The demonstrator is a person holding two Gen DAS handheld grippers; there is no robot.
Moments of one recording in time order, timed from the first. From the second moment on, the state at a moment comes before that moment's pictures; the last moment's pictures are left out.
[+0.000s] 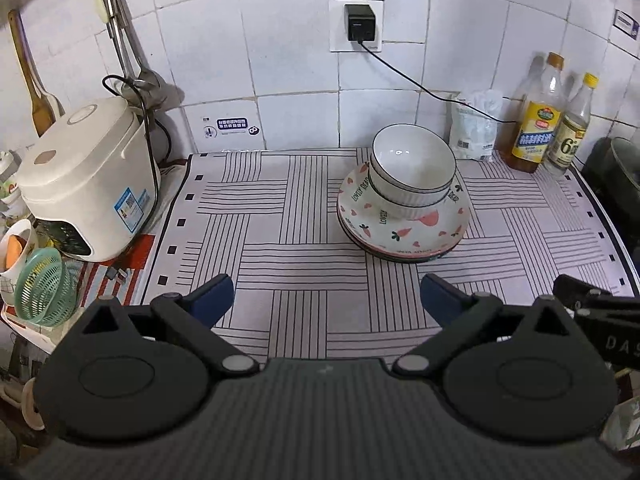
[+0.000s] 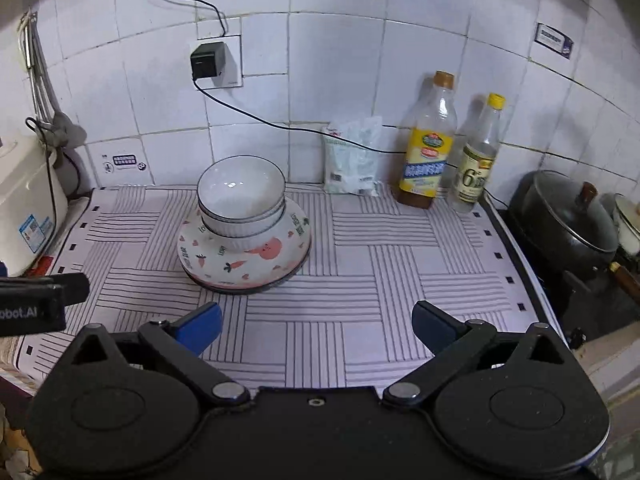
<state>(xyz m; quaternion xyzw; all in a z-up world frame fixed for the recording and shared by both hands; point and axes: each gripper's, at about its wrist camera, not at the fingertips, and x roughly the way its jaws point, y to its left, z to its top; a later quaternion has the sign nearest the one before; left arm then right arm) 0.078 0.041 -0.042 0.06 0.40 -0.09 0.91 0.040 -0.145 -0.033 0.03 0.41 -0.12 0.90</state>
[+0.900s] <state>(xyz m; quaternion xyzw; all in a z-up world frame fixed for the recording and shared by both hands) 0.044 0.035 -0.039 0.10 0.39 -0.07 0.91 0.009 -0.152 -0.032 0.04 0.43 -0.13 0.90</state>
